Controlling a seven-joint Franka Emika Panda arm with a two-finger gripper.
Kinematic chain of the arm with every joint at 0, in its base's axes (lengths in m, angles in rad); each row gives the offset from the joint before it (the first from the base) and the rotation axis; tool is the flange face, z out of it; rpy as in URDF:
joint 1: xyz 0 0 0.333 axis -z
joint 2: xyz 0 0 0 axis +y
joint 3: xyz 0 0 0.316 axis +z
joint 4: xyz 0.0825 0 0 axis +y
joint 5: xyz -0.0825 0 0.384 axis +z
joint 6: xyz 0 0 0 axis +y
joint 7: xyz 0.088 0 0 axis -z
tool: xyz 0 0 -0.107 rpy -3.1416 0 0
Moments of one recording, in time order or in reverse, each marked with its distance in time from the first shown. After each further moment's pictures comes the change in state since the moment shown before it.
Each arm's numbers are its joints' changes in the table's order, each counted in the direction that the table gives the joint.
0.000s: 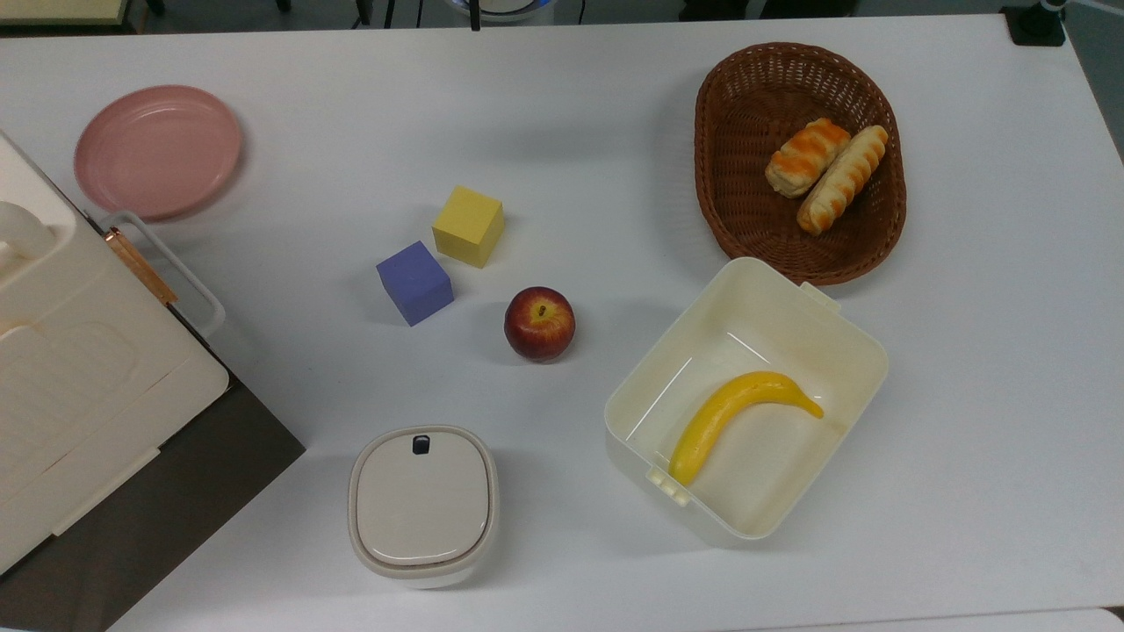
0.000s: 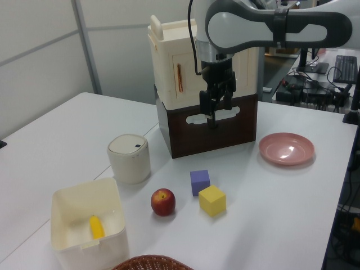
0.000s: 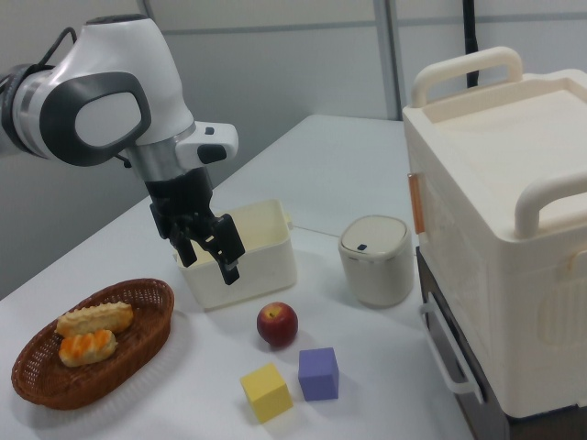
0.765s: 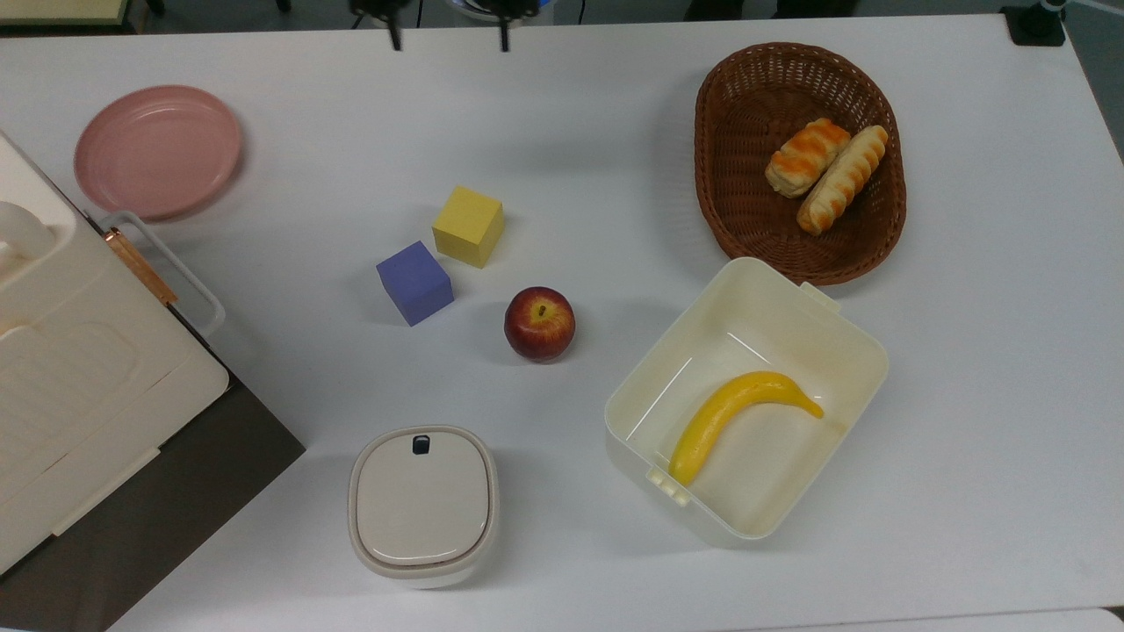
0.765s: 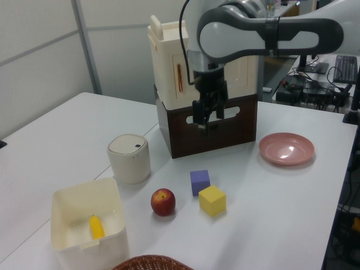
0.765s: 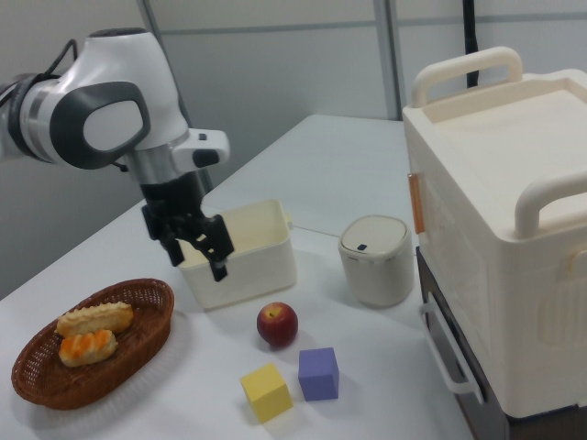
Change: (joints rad) arm -0.041 0.037 0.018 0.001 0.020 -0.017 -0.003
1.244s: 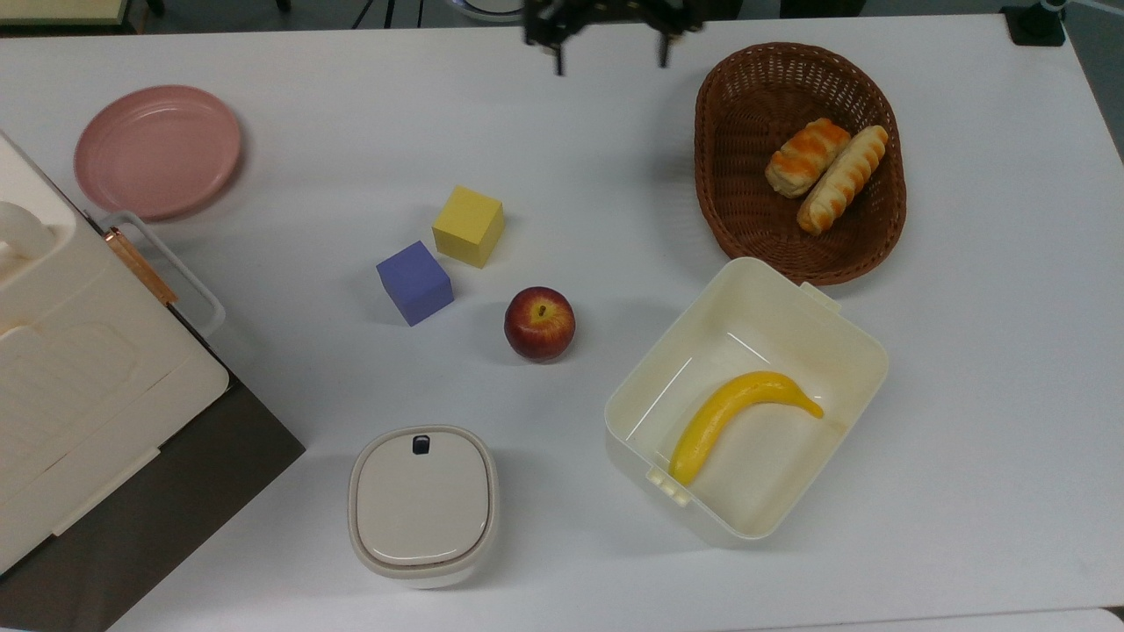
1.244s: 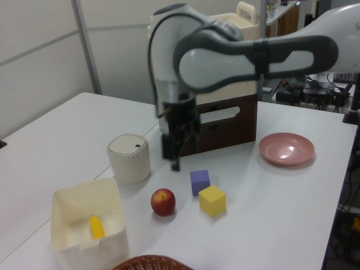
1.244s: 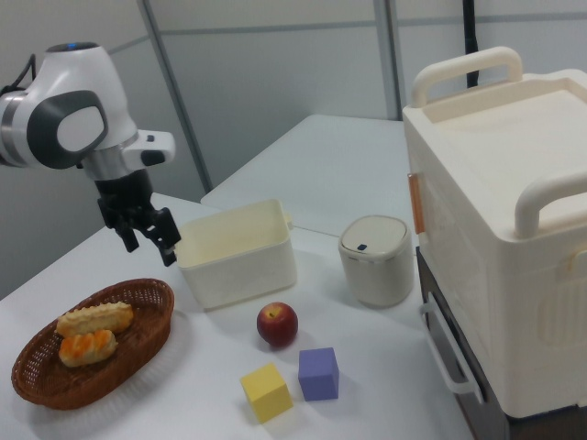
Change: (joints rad) arm -0.215 0.049 0.006 0.000 0.056 -0.074 0.191
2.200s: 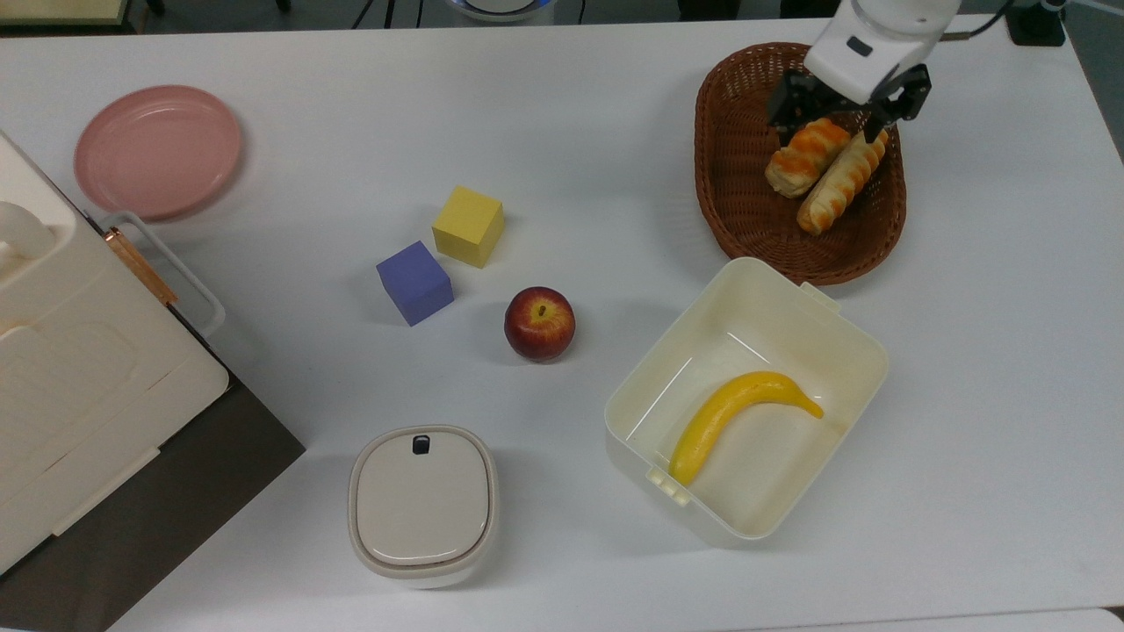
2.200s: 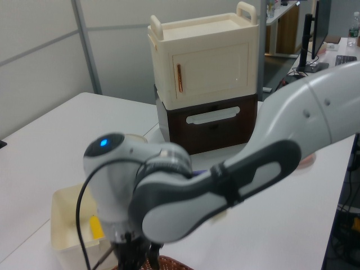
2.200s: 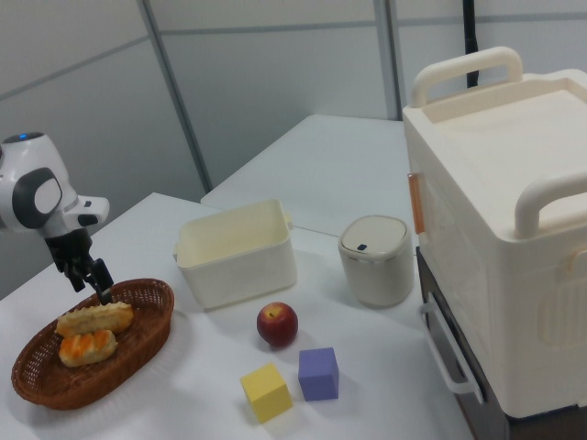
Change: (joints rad) arm -0.369 0.271 0.004 0.003 0.009 -0.248 0.380
